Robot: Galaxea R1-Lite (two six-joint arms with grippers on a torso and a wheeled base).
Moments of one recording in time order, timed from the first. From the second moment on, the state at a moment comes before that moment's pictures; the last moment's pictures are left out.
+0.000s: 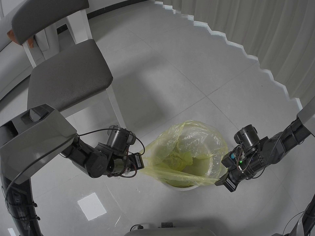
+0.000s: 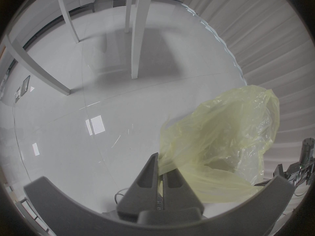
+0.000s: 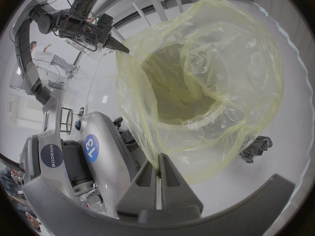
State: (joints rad) left arm -0.52 2.18 -1.05 -0.28 0.09 -0.62; right arm 0.32 2.02 -0.88 0.01 0.30 -0.45
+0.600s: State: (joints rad) left arm -0.54 2.25 -1.08 -0.27 0.09 -0.54; right arm 0.28 2.11 -0.88 0.02 0.29 -0.50
